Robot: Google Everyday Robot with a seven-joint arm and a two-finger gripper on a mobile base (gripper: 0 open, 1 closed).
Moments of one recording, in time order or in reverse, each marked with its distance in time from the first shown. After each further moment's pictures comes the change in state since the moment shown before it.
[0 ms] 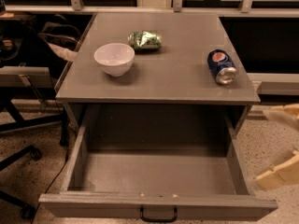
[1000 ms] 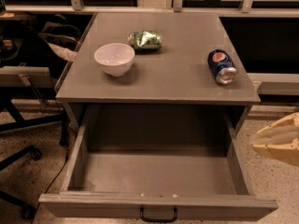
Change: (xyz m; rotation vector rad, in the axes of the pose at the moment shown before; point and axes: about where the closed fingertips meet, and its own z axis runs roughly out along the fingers) arm 0.001 0.001 0.001 -0.002 -0.001 0.001
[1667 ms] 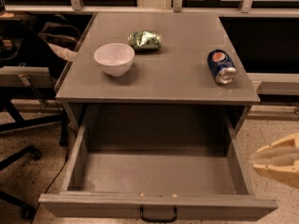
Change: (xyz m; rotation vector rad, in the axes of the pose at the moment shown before) arm 0.017 0.024 0.007 -0.019 -0.013 0.013
